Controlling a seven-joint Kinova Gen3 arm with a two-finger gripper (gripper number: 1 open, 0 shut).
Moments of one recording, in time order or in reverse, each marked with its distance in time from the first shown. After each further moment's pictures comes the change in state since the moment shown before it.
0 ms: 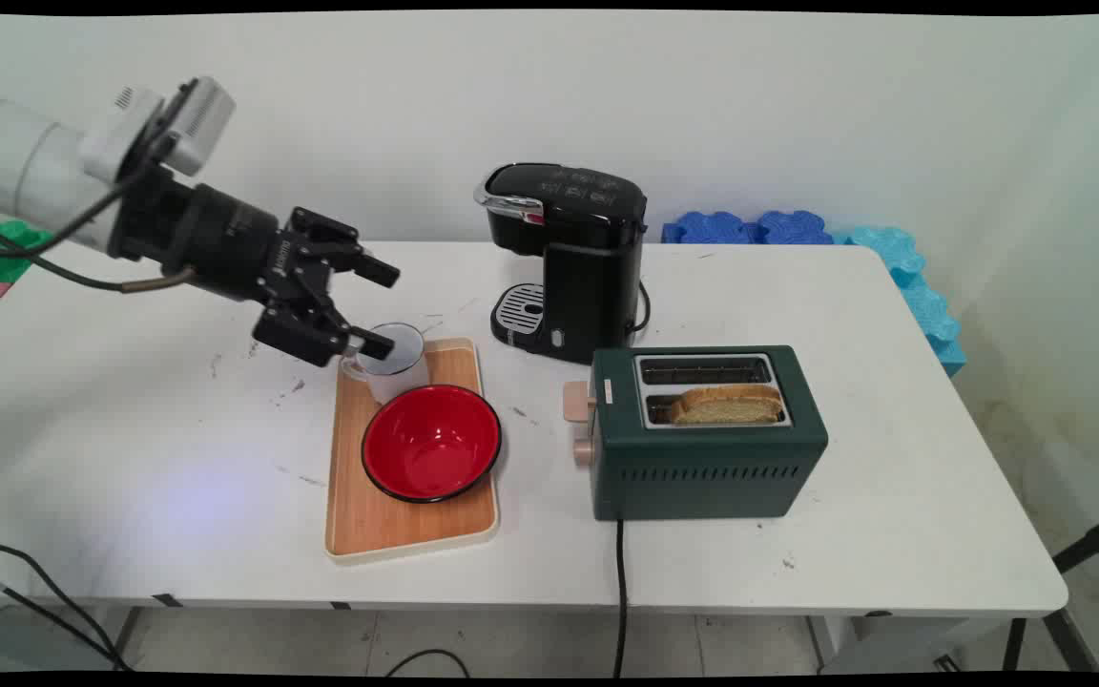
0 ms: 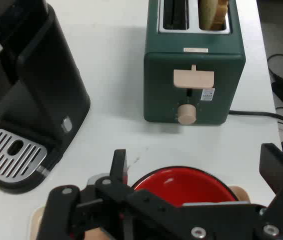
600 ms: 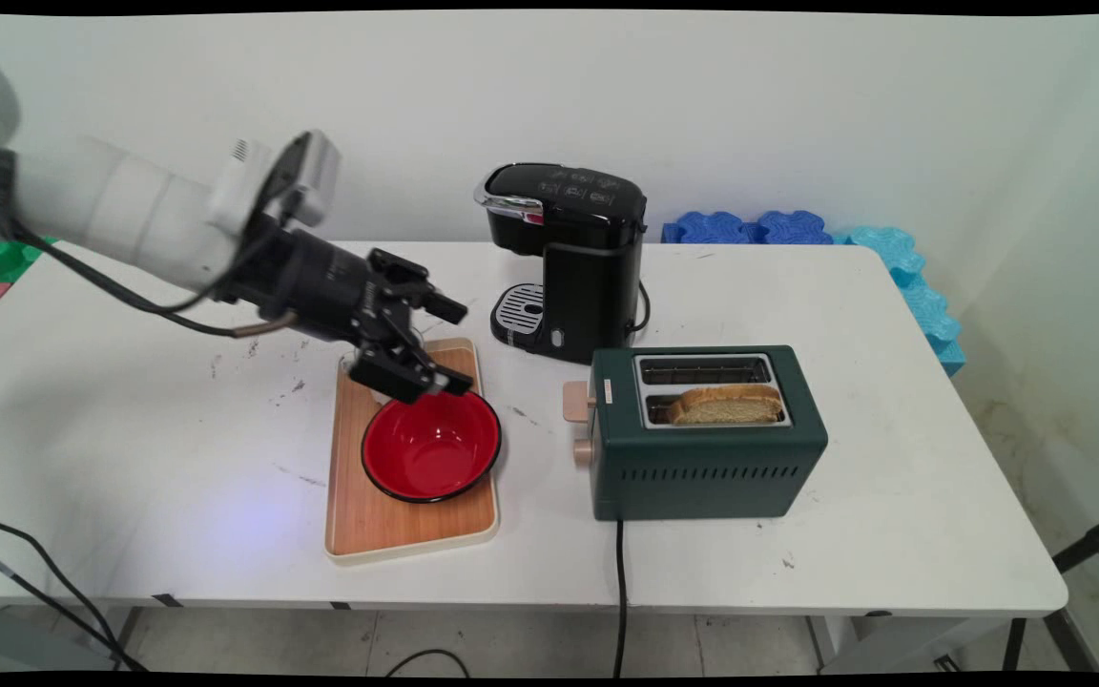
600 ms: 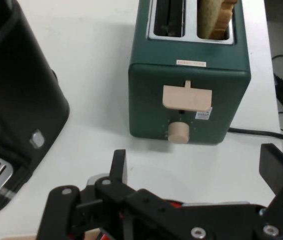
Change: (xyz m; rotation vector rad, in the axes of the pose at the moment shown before) arm 0.017 0.021 0.070 0.007 -0.034 -0.042
